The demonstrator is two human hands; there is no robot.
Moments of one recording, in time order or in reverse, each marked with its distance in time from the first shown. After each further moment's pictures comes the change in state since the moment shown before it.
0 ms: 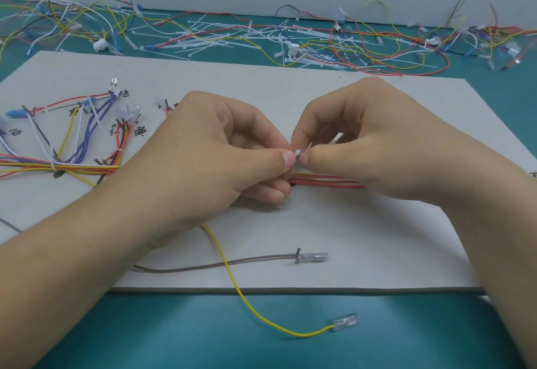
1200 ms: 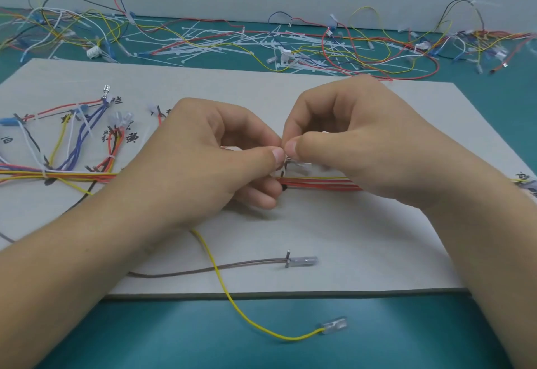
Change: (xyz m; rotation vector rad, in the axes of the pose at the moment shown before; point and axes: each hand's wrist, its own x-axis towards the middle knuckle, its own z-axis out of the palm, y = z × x) left_hand 0.004 -0.004 0.002 0.017 0.039 0.072; right_hand 0.003 -0.003 0.002 0.104 0.096 -0.027
